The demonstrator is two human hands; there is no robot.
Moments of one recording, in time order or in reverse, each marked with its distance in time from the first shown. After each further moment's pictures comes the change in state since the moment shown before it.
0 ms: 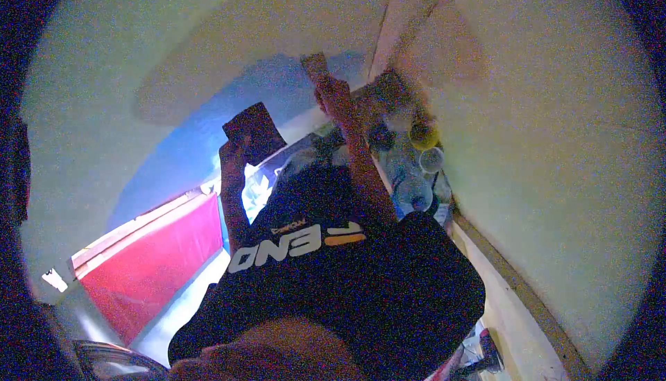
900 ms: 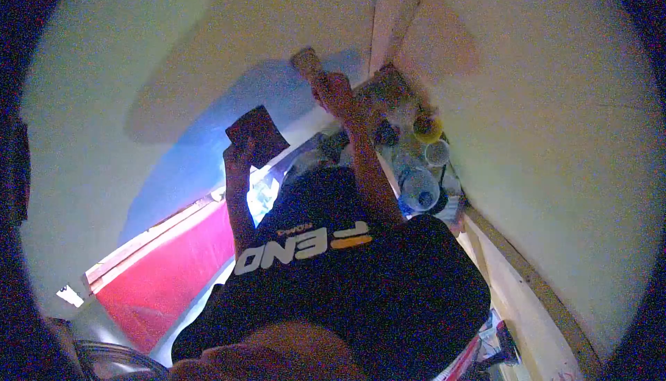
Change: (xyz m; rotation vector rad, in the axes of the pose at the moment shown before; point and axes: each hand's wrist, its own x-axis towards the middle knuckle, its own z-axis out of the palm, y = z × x) left_hand 0.015 -0.002 -0.008 0.165 -0.052 0.082; right_hand 0.002 -0.014 0.002 -0.045 -0.047 -0.054
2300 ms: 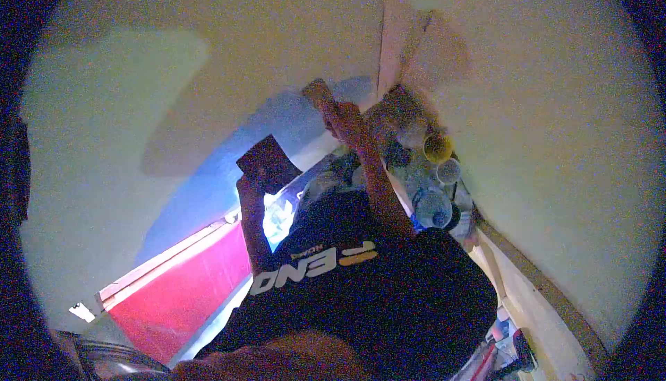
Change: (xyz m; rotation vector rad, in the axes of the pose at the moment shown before) left_hand -0.001 0.006 0.003 -0.090 0.067 -0.055; right_hand -0.007 -0.014 -0.004 0.009 0.015 0.088
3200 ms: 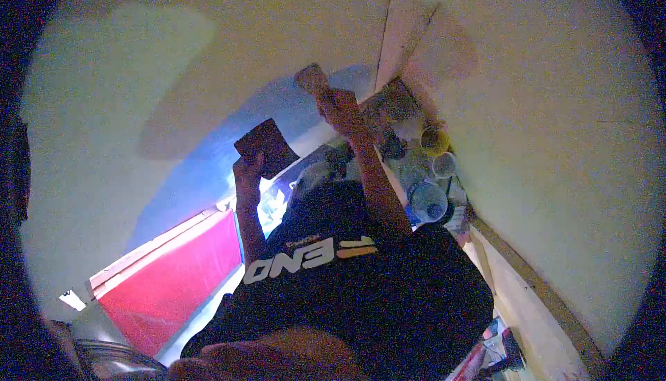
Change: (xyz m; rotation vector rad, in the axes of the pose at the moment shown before) left_hand -0.010 0.003 -0.002 0.013 -0.049 0.034; right_hand -0.003 0.002 0.011 -0.110 0.023 -0.167
